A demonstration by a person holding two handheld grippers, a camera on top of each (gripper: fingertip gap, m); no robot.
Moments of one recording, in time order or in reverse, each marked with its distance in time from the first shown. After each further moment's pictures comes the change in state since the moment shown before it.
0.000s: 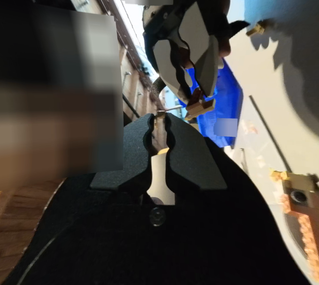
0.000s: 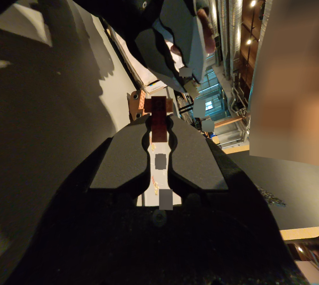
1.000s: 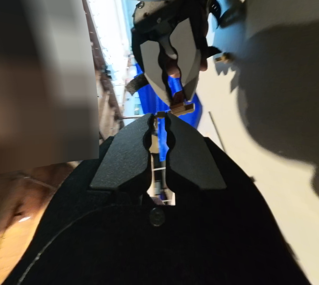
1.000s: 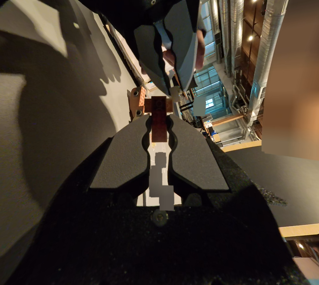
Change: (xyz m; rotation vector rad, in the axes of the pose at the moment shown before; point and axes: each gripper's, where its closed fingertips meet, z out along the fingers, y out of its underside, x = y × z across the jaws) left arm 0.023 0.003 -0.003 0.076 0.200 -0.307; right arm -0.001 0.005 -0.001 -0.014 -0.001 0.007
